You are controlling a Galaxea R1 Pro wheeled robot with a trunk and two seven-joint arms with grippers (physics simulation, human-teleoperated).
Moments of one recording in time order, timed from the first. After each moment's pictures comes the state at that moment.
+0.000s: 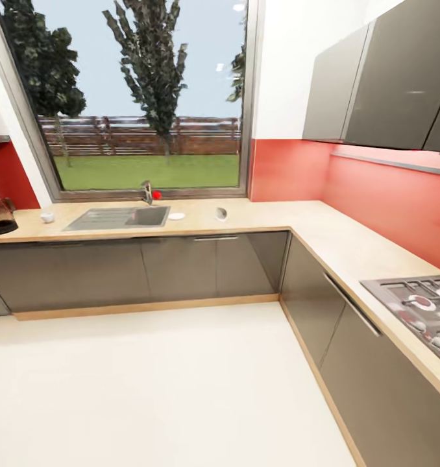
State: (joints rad) left arm -0.13 0.08 0.09 -0.43 0.08 -0.19 0.00; right arm 0.00 -0.04 -0.01 -0.58 0.00 -0.07 0.00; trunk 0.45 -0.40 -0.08
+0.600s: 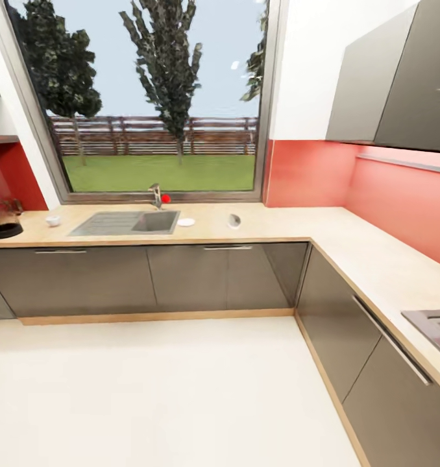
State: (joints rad) left arm -0.13 0.08 0.09 -0.43 0.08 -0.19 0.01; right arm 0.00 -0.05 0.00 -0.58 0.01 -0.07 0.00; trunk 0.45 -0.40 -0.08
